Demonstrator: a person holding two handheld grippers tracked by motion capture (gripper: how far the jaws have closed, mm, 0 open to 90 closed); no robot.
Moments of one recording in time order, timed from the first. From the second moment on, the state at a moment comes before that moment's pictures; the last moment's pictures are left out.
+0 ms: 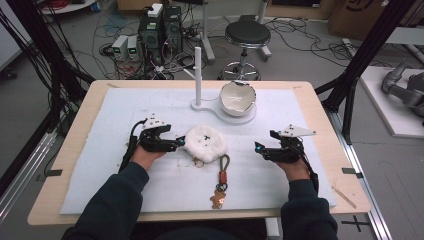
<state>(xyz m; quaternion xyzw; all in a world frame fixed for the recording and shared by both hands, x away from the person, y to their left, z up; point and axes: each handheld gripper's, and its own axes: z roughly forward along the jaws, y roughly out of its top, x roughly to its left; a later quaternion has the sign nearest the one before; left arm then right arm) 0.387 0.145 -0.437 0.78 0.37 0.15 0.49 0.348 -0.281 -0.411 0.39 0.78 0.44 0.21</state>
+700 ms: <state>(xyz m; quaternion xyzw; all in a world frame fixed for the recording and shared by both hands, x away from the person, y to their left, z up) 0.381 0.126 -0.442 0.81 0.35 0.12 0.46 0.356 -0.263 -0.417 0.37 0.80 0.44 0.18</state>
